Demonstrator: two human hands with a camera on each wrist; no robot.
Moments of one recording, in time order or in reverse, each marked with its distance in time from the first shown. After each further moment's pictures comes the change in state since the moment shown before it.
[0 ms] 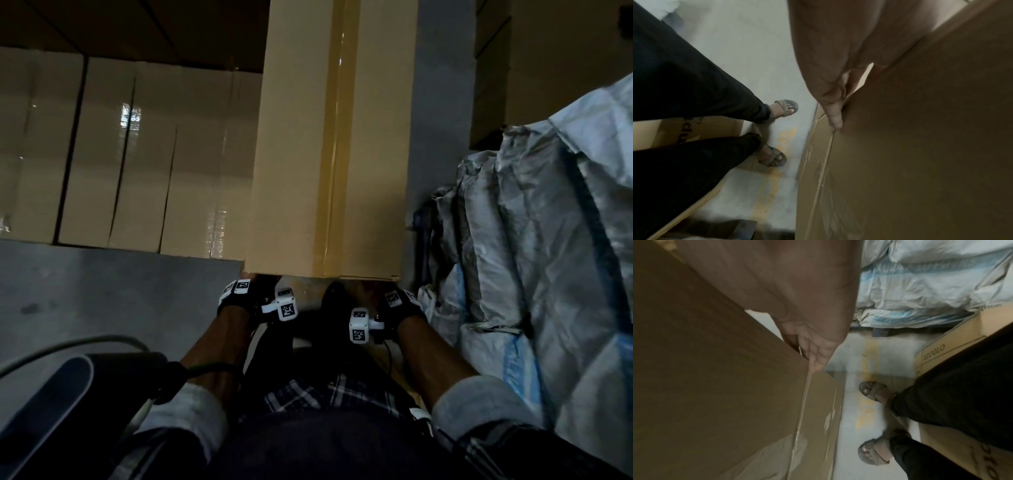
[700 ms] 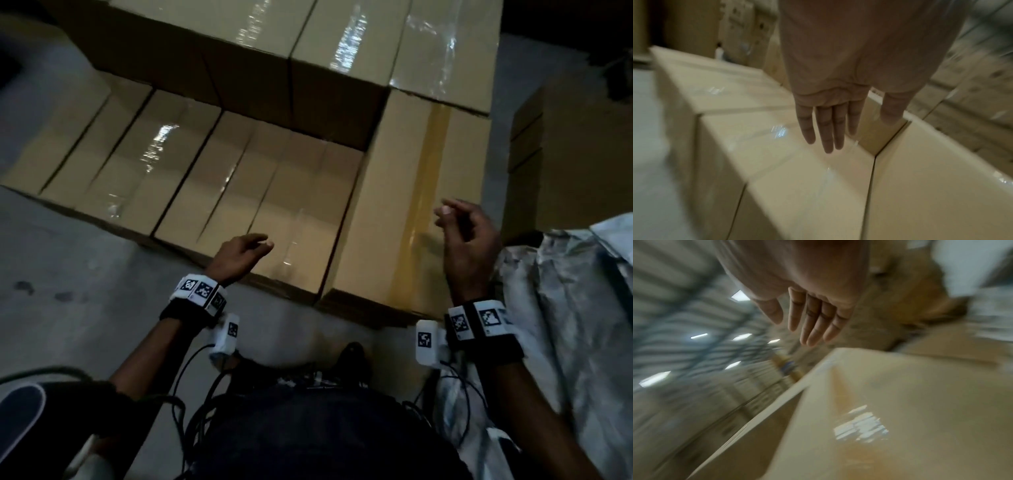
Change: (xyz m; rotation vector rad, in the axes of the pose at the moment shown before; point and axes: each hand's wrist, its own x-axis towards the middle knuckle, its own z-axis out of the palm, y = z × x) left_hand -0.037 -0.095 -0.189 -0.261 0.263 0.583; right_hand -0.153 -0.232 -0.177 0.774 1.126 -0.565
